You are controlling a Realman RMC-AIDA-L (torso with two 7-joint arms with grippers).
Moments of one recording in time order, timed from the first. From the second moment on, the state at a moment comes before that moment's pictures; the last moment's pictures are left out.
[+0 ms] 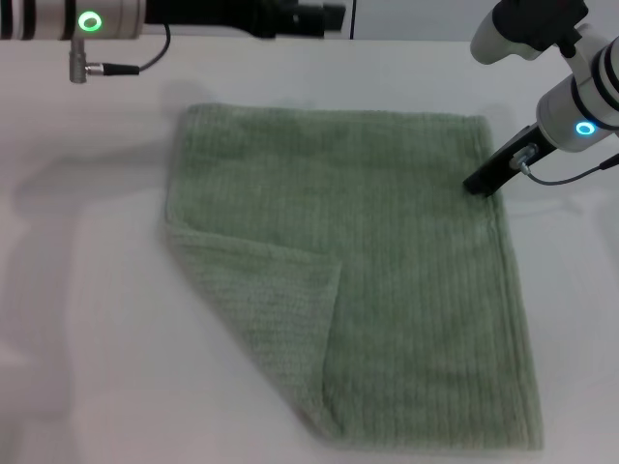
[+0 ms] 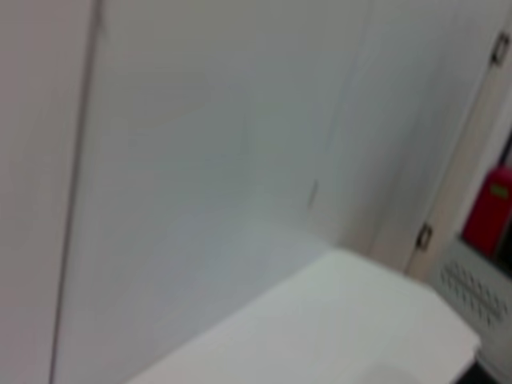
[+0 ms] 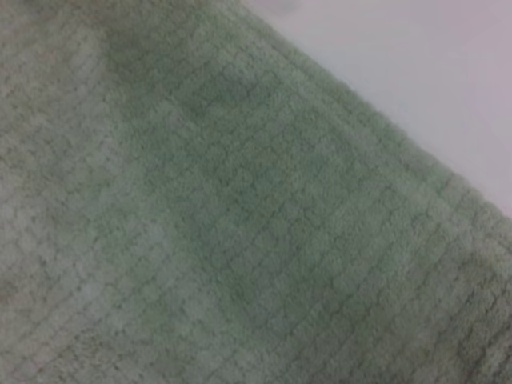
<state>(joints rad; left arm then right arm) -0.70 -1.99 1.11 0.95 1.81 1.24 -1.96 1.03 1.99 -1.23 -0.42 0.58 1.05 -0.83</state>
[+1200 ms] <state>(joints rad) -0.73 -2.06 1.20 0.96 2.03 1.41 -1.84 1.04 1.99 -1.23 -0.42 0.57 1.05 -0.83</state>
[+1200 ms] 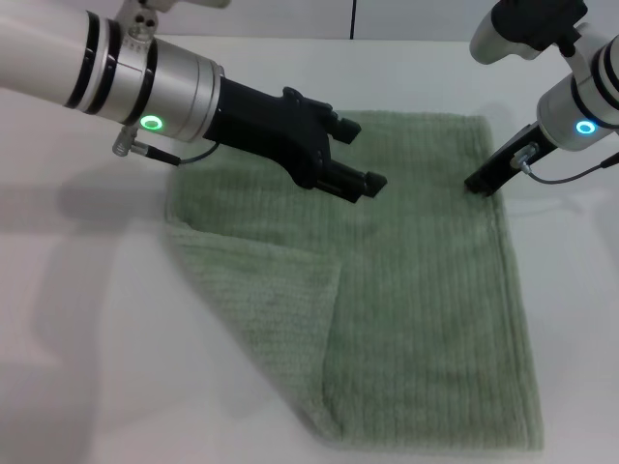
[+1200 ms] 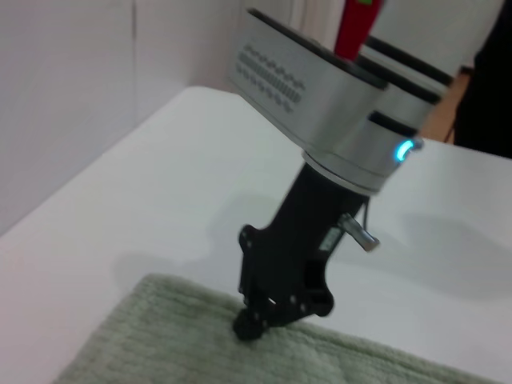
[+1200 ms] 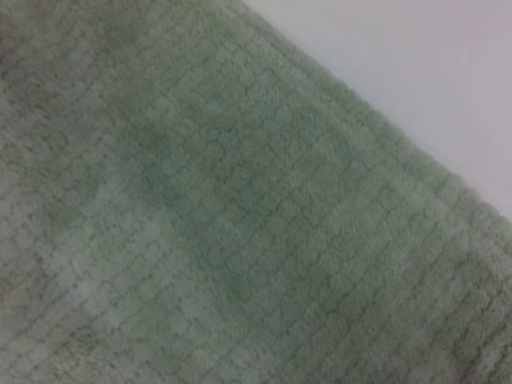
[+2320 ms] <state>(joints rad) -0.75 -2.06 1.32 0.86 2.07 1.32 -1.85 1.04 1.99 -1.23 -0.42 0.57 1.05 -0.83</state>
